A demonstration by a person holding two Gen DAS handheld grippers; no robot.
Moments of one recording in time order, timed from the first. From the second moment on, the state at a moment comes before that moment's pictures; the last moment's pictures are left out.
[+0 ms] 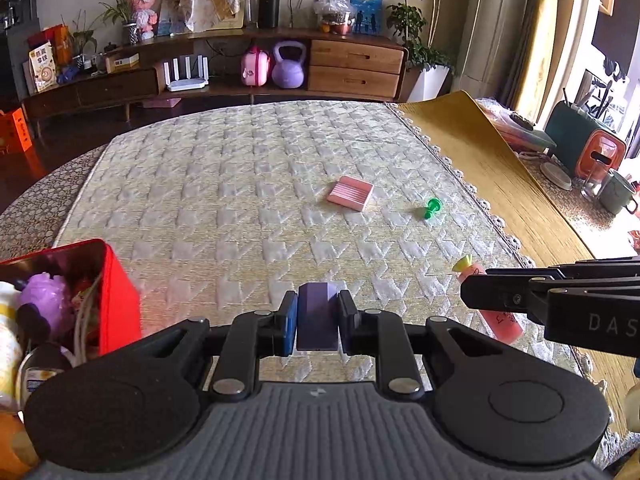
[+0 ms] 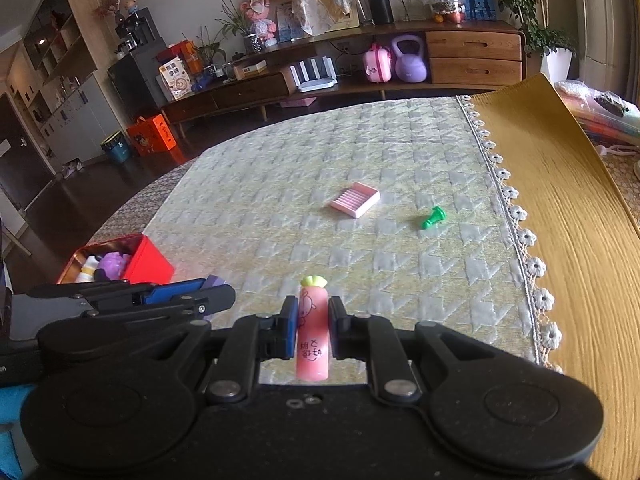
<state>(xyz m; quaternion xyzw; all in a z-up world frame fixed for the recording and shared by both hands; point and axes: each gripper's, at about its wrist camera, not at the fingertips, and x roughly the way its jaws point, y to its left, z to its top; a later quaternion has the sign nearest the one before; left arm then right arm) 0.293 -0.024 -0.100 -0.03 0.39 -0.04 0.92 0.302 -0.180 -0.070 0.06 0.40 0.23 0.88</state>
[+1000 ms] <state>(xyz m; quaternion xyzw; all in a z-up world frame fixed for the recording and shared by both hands) 0.204 0.154 -0.058 -0.06 0.38 0.08 0.92 0.235 -0.010 -0.036 0.01 0.39 0.34 0.85</state>
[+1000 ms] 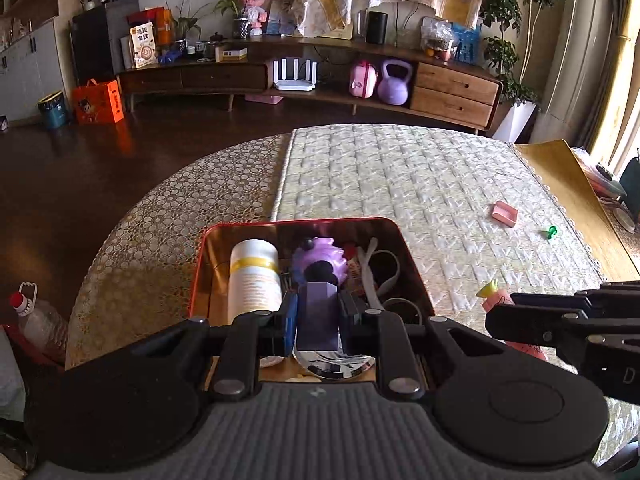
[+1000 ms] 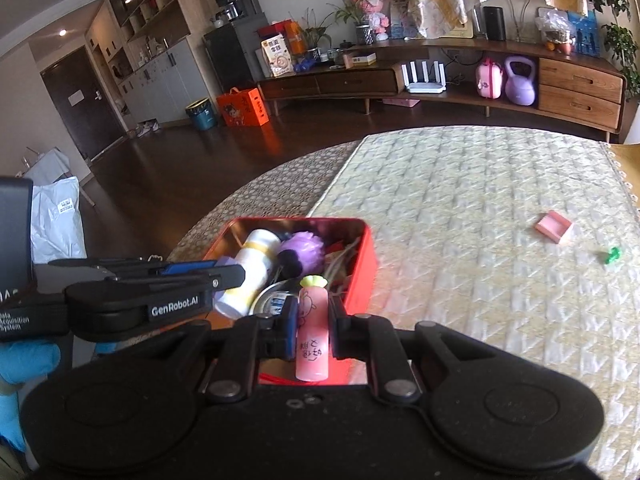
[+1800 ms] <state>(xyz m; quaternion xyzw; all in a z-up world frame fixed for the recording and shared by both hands) 0.262 0.175 -0.102 -0.05 0.42 0.06 0.90 0.227 0.044 -0.088 -0.06 0.42 0.34 0.84</state>
